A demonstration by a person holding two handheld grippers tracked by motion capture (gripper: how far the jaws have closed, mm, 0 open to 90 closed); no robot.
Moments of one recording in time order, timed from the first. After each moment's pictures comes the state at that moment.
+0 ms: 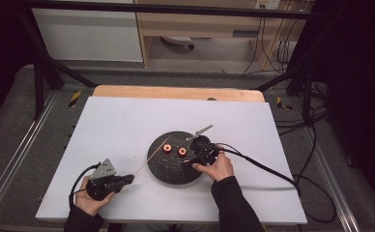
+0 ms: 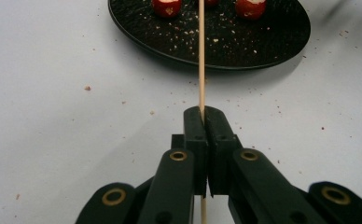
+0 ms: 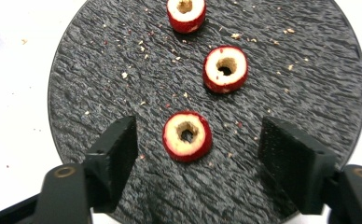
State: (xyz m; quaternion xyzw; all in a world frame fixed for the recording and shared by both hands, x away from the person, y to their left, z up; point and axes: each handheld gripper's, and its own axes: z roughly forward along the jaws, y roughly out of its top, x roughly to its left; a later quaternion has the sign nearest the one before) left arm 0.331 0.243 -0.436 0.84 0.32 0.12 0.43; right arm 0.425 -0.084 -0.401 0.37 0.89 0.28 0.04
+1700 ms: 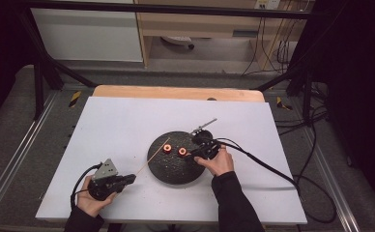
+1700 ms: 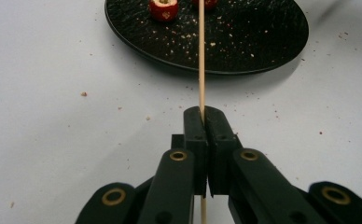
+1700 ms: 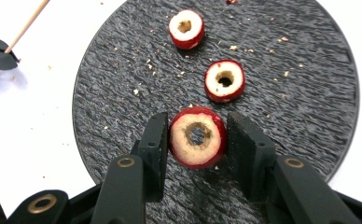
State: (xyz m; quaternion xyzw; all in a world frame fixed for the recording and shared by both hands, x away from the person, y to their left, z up) left arm 0.330 0.237 -0.435 0.84 0.32 0.12 0.43; right arm 0.431 -0.092 -0.386 0.40 0.87 0.30 0.01
